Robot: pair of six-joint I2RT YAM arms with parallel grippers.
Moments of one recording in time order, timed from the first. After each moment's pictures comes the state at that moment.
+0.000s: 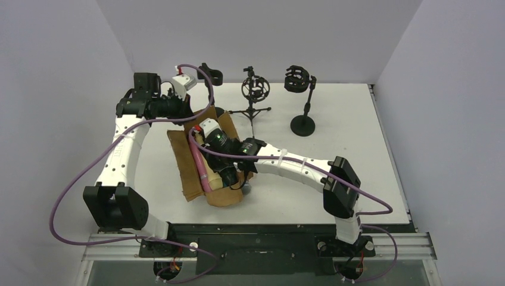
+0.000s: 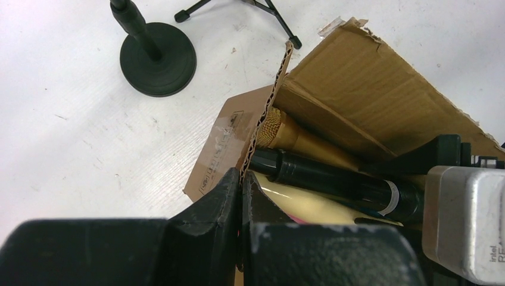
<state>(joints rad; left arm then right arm) -0.03 1.50 1.56 -0.87 0.61 0.40 1.10 1.92 1.68 -0.54 0.23 0.23</state>
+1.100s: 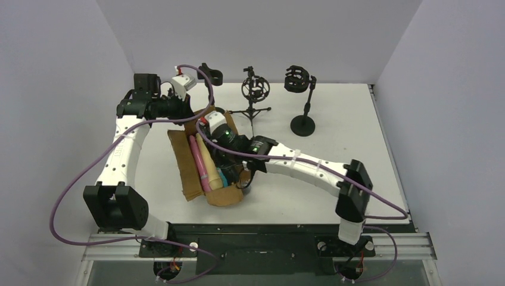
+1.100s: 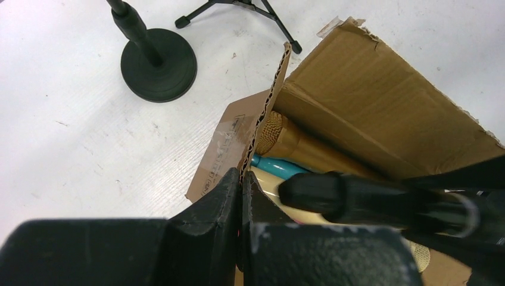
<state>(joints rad) -0.03 1.50 1.54 -0.83 0.63 0.40 1.10 1.87 1.68 -0.52 0.25 0.28</state>
